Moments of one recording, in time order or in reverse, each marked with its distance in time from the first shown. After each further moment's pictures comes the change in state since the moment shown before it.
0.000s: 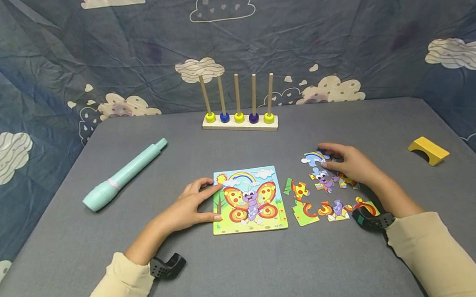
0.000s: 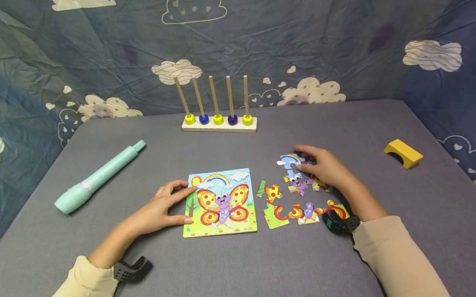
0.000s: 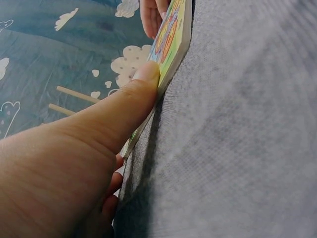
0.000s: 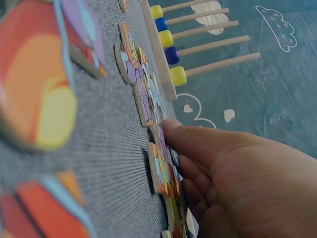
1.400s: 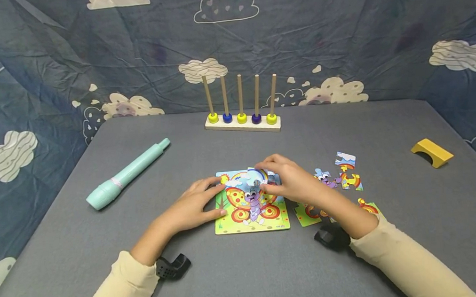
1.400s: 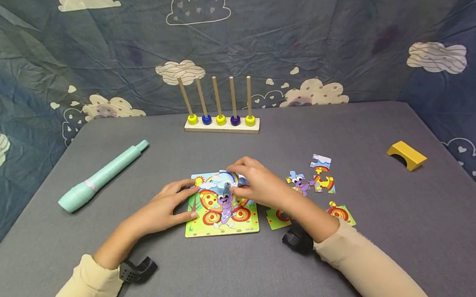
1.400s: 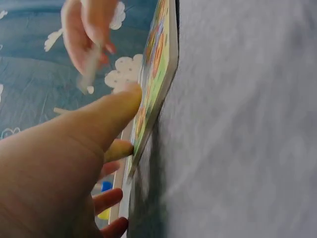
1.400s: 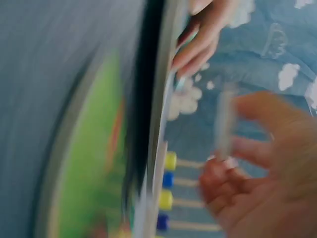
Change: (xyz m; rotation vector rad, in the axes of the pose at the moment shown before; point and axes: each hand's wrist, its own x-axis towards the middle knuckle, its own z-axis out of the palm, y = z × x) left_hand 0.003 0.014 -0.003 0.165 -0.013 -0.008; right_hand 0.001 -0.141 0.067 -0.110 -0.016 -0.400
